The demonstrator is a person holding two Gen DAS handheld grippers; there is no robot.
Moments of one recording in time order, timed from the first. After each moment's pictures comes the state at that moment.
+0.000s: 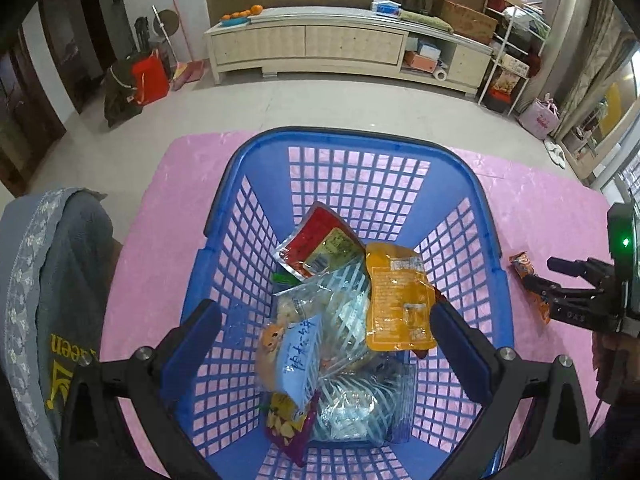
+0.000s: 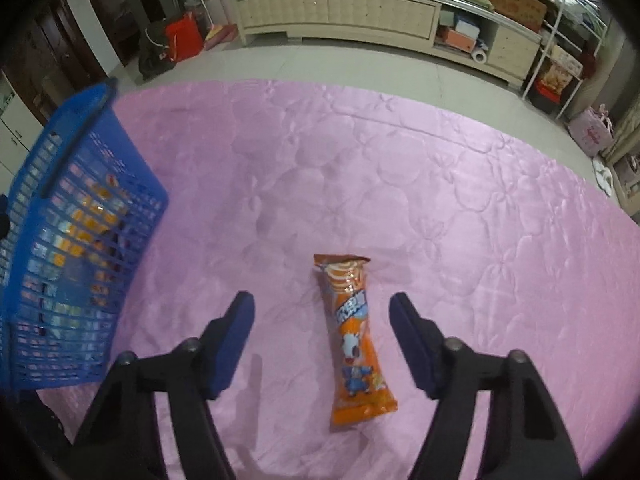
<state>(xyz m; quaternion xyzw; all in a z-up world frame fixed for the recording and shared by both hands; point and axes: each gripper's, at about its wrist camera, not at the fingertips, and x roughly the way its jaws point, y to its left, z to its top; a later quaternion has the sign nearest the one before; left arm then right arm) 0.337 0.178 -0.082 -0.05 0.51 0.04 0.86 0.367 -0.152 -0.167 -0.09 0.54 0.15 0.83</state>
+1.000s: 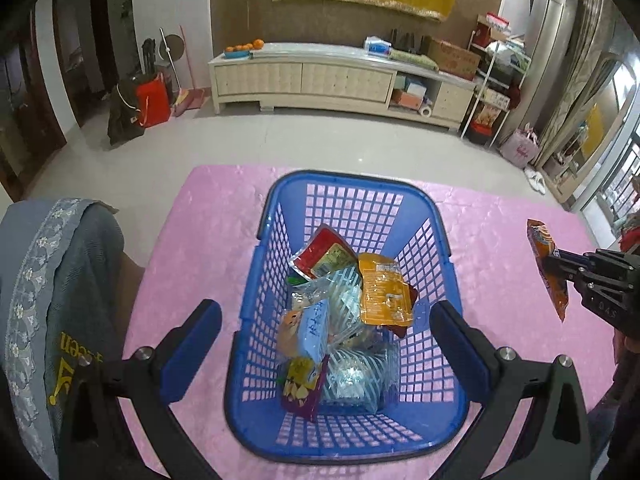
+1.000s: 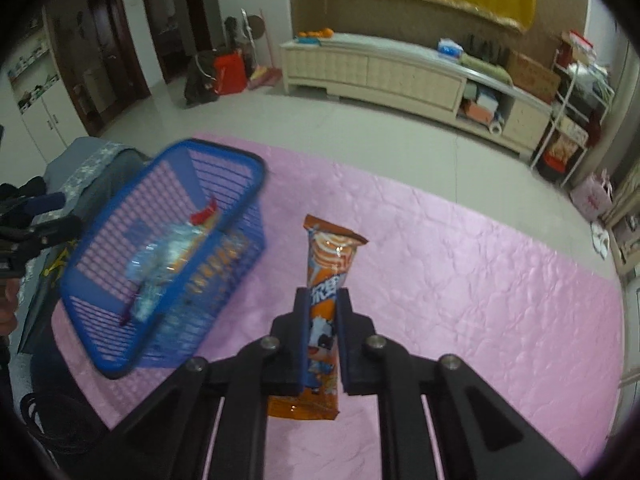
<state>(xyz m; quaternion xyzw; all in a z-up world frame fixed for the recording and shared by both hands) 0.268 0.196 -0.021 -0.06 0.45 0.02 0.89 0.281 -0.099 -0.038 -0.12 0.44 0.21 0.87</state>
